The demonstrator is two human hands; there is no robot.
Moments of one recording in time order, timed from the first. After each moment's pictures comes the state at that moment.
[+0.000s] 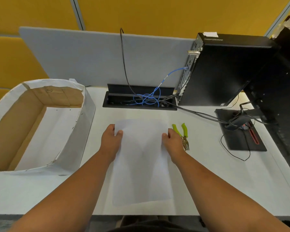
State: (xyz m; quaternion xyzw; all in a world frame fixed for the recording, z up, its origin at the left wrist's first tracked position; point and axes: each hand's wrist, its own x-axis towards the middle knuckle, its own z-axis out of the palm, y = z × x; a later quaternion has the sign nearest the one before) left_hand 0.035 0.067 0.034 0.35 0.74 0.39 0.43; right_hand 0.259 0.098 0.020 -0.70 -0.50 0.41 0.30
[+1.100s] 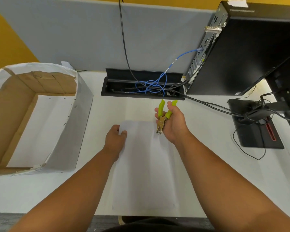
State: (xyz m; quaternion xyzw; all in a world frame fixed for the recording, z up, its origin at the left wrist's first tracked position) left_hand 0.042 0.081 -0.004 0.32 0.76 0.35 0.45; right_hand 0.234 0.161 0.029 -0.49 -0.14 0.73 0.45
